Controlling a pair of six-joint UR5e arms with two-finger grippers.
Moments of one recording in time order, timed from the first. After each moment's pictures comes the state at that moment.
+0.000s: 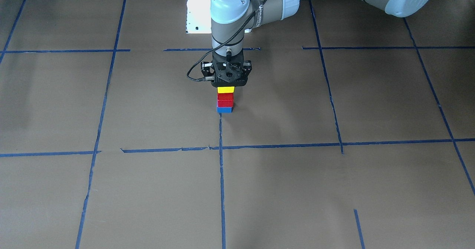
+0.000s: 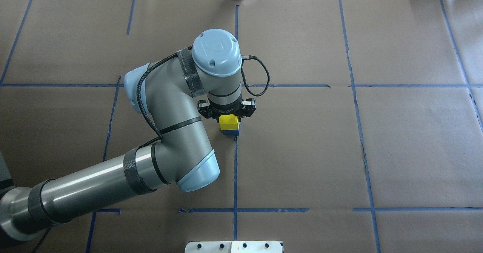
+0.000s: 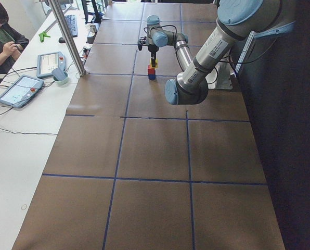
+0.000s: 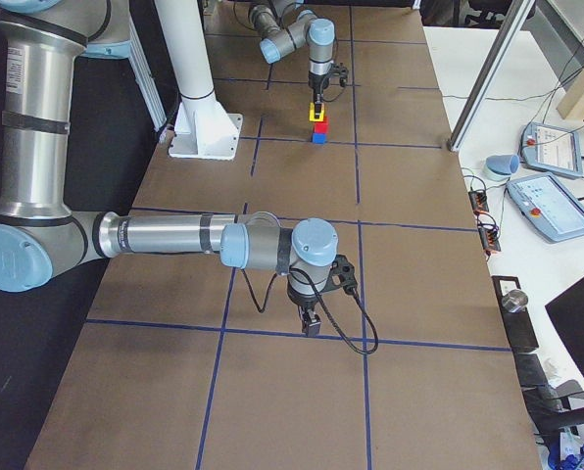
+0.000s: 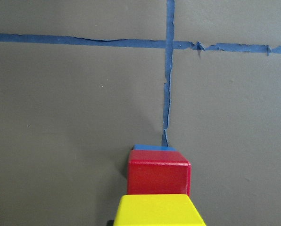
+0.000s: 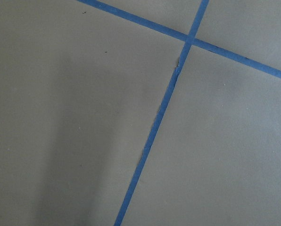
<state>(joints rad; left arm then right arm) -0.54 -2.48 -1.56 -1.43 -1.93 -1.22 1.54 -1.73 1.79 -1.68 2.33 -0.37</state>
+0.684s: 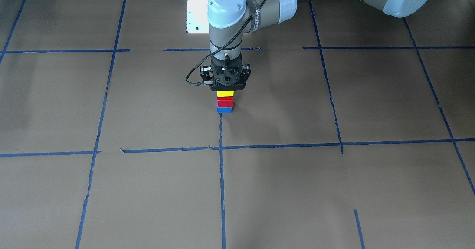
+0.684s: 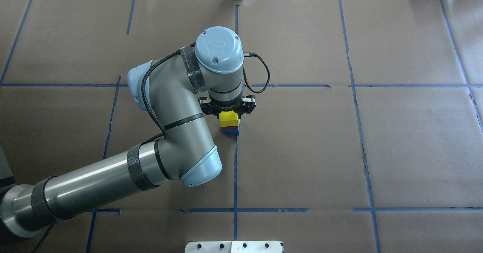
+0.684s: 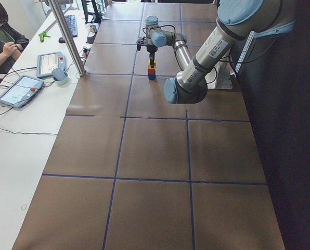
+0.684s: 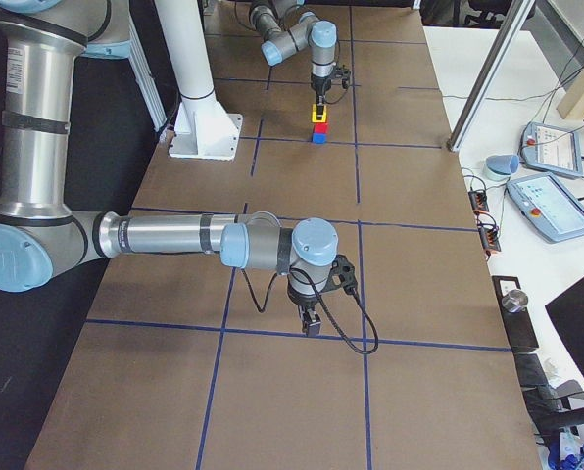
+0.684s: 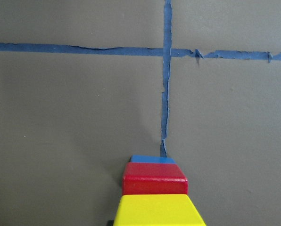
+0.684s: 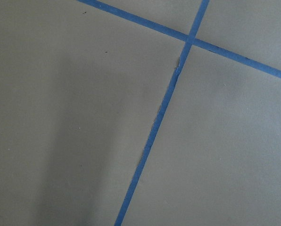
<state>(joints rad) -0.55 -2.49 -1.54 -1.44 -1.93 -1.22 1.54 -1.73 1.79 -1.68 2.33 -0.37</state>
